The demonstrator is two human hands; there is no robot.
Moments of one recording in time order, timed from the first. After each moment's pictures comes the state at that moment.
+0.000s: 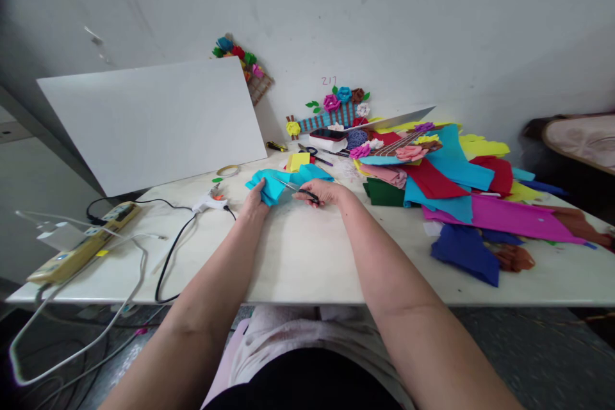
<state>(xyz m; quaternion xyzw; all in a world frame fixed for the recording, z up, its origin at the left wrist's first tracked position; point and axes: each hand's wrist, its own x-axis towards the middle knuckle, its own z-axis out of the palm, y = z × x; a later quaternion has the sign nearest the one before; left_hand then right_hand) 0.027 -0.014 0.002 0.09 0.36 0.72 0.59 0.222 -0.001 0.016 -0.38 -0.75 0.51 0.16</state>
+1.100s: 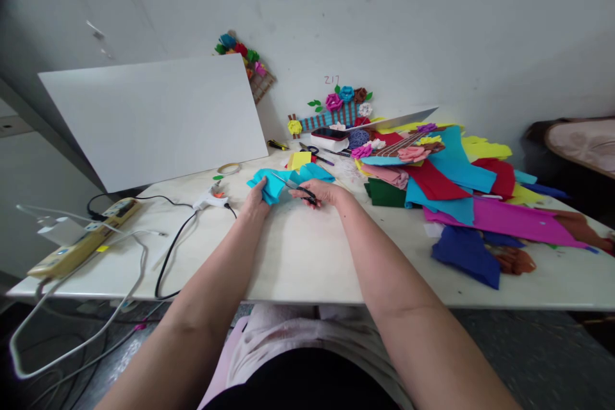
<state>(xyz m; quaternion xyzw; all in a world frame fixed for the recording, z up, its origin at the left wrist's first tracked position) 0.028 -0.014 0.001 0.09 0.36 0.71 0.60 0.214 -0.012 0.026 -0.40 -0.76 0.49 0.16</state>
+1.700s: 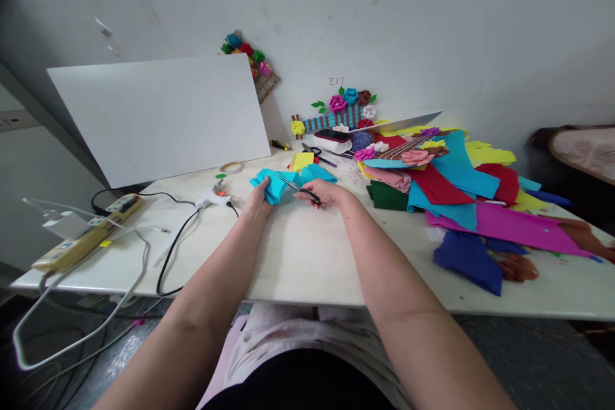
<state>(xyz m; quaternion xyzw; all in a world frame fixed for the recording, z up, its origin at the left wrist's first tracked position) 0.028 -0.017 0.002 0.10 0.35 0.72 0.59 0.218 -0.003 0.016 -0.38 -0.76 0.49 0.17</state>
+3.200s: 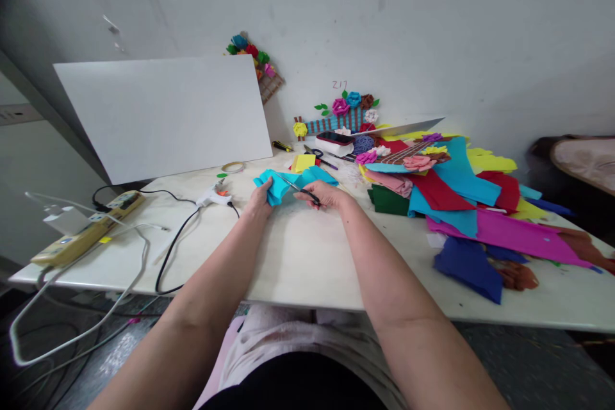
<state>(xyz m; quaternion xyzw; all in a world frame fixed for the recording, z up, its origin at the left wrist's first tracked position) 0.026 -0.016 -0.002 0.15 0.36 0.71 0.59 0.214 -0.009 0.020 -0.38 -0.75 0.50 0.21</state>
